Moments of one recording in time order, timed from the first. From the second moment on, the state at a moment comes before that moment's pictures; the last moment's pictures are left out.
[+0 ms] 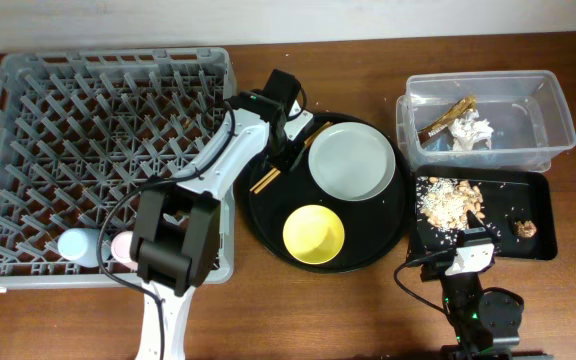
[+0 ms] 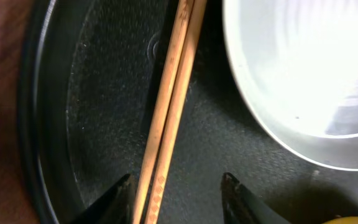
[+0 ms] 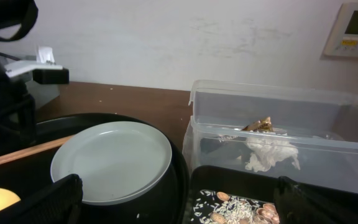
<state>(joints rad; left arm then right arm) -0.46 2.25 1.85 -0.96 0.11 0.14 -0.01 0.01 0.01 -0.07 -0.10 -0.05</state>
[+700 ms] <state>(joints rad) -0.42 2.35 2.23 -1.42 0.28 0.09 -0.01 0.01 0.01 -0.07 -0.10 -0.05</state>
